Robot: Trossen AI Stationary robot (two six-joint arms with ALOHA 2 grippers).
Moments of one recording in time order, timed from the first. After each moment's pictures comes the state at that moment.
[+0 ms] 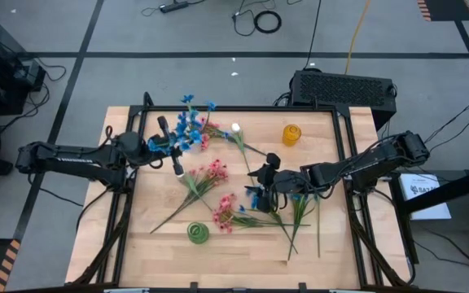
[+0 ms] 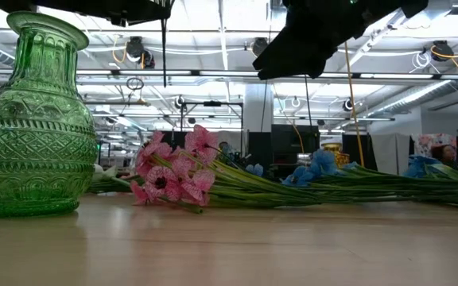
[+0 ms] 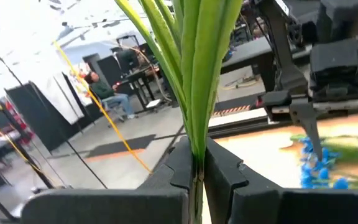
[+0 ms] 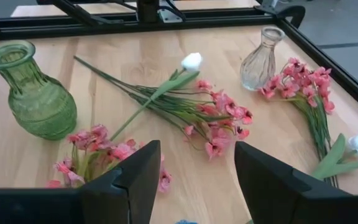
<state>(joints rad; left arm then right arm) 0.05 0.81 0.55 0.32 -0.28 0.43 0.22 1.46 0.88 0.05 0.39 0.23</state>
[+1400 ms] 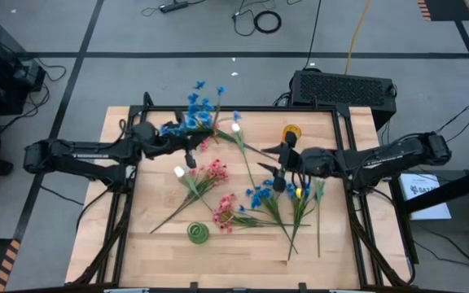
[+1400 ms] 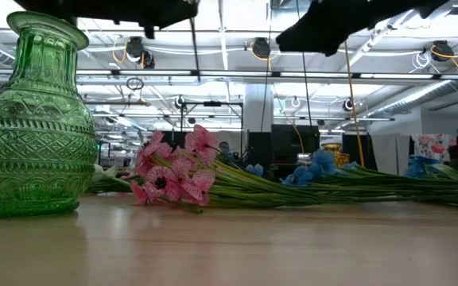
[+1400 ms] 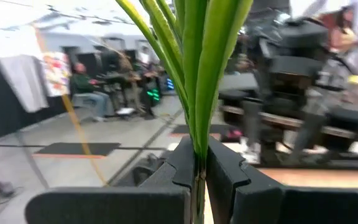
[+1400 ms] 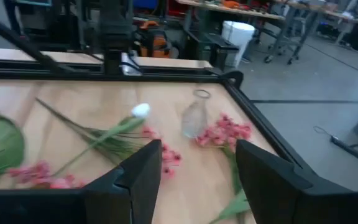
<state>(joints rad) 0.19 1.07 0.65 0.53 -0.04 0.16 0.07 1.16 0.73 0.16 0.37 -0.04</state>
